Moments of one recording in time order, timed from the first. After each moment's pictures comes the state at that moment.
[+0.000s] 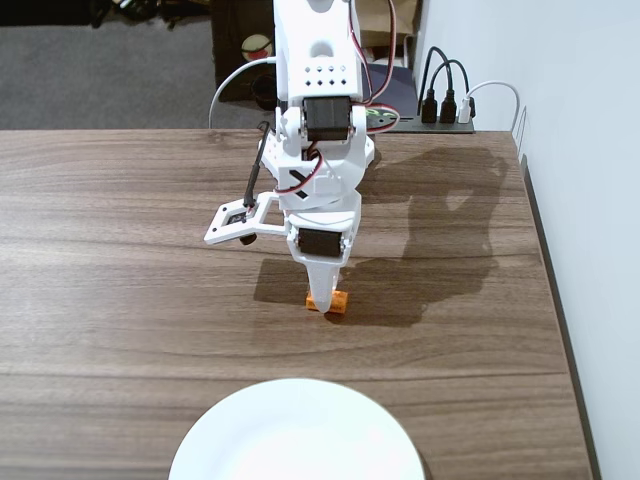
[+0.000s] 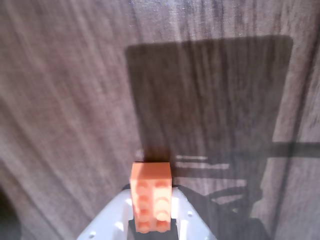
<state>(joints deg) -2.5 110.0 139.5 47.5 14.9</state>
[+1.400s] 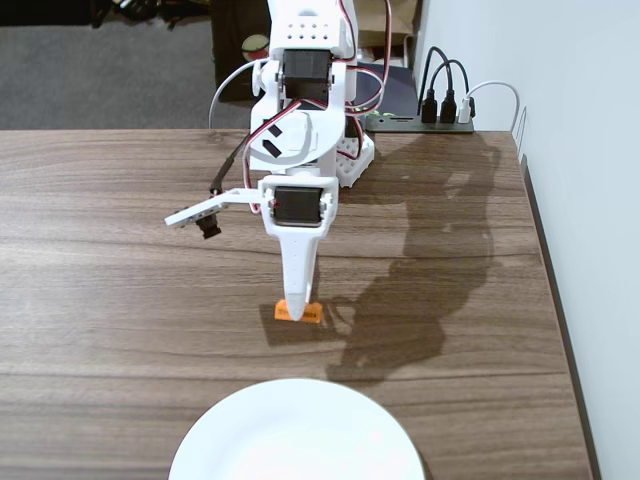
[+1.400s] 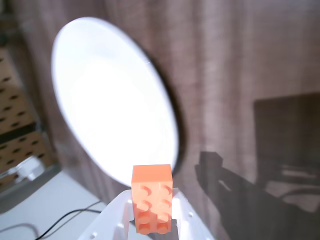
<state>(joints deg) 3.1 121.0 134.2 32.6 3.6</state>
